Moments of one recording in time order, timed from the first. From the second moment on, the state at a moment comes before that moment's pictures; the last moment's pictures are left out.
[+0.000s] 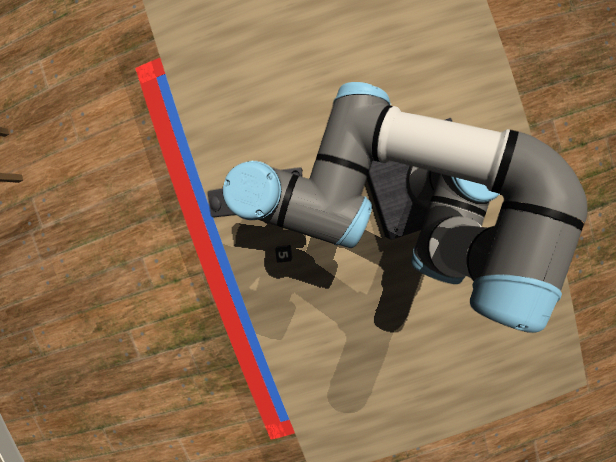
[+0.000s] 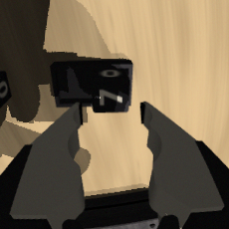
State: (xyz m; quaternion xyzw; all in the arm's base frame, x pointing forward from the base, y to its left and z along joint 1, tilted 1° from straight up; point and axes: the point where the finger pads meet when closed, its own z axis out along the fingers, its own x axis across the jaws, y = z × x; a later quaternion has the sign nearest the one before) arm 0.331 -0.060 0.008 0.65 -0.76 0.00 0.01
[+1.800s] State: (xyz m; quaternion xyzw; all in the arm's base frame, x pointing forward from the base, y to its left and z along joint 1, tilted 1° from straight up) arm 0.331 -0.061 -0.021 0.65 -0.76 0.00 0.01
